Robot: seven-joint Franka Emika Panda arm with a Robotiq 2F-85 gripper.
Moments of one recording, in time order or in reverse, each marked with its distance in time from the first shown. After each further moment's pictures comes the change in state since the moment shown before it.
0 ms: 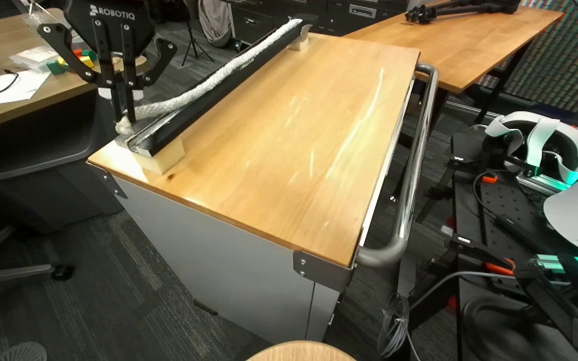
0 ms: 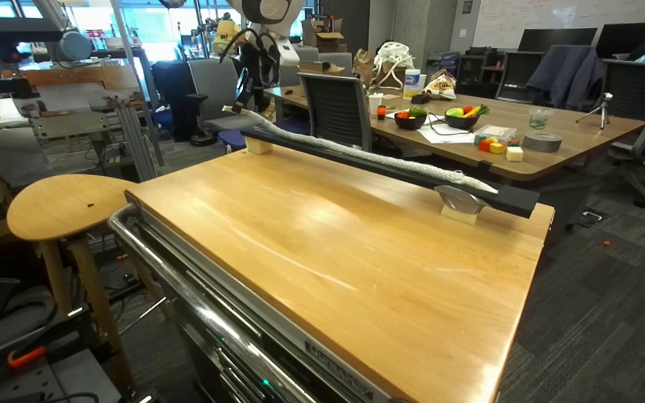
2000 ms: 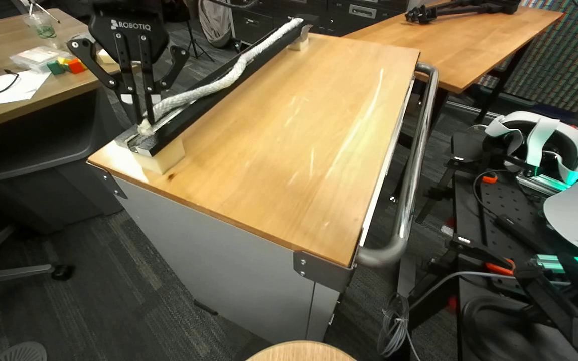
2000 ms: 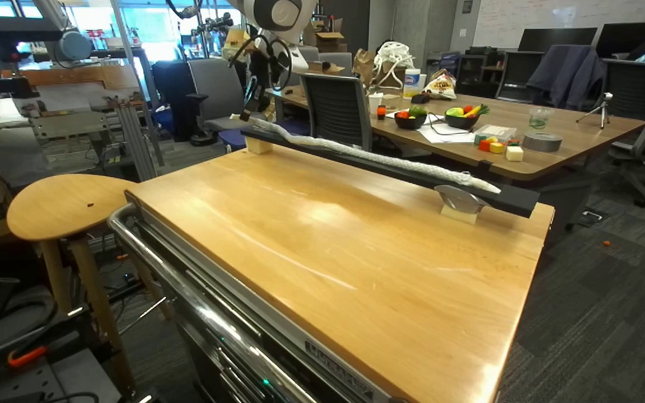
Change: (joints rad) arm -0.011 0.048 -0.020 0.050 -0.031 -0.051 0.019
